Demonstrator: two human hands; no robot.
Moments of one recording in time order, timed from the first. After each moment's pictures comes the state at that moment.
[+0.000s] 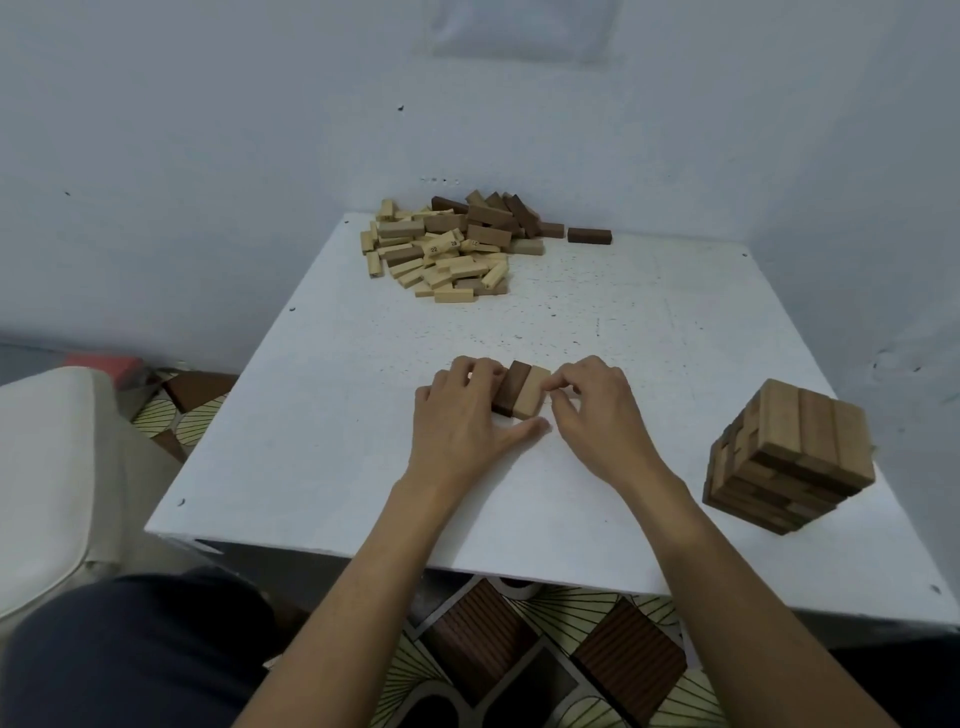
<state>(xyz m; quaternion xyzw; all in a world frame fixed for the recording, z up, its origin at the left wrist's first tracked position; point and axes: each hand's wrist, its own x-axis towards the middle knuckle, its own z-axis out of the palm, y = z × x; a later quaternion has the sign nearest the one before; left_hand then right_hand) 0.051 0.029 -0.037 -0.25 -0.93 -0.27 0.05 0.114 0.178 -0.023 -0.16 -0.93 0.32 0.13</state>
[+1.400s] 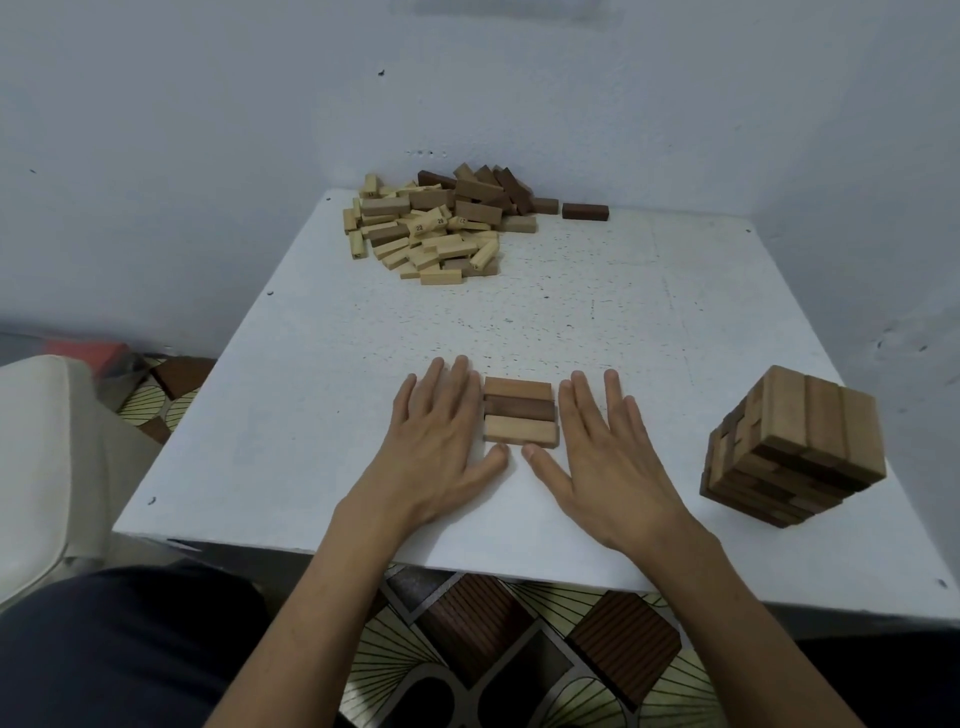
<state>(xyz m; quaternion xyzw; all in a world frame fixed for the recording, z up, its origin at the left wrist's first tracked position) 0.062 -0.003 -0.042 -0.37 -0.93 -0.07 -0.04 0.164 0.172 -0.038 -0.10 -0.99 0.09 -0.04</state>
